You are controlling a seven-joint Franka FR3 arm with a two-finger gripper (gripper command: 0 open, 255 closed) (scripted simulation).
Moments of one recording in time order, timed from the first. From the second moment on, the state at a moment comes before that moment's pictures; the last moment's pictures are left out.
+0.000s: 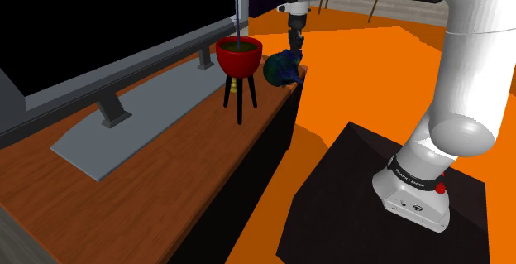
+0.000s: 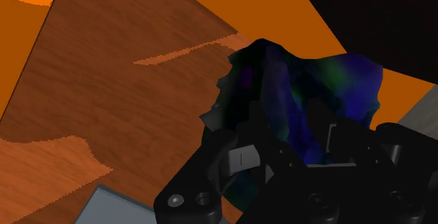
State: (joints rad) arm 0.00 0.35 -0.41 -1.68 0.14 1.92 -1.32
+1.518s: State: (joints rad) arm 0.00 0.31 -0.42 -1.56 0.12 1.75 -1.31
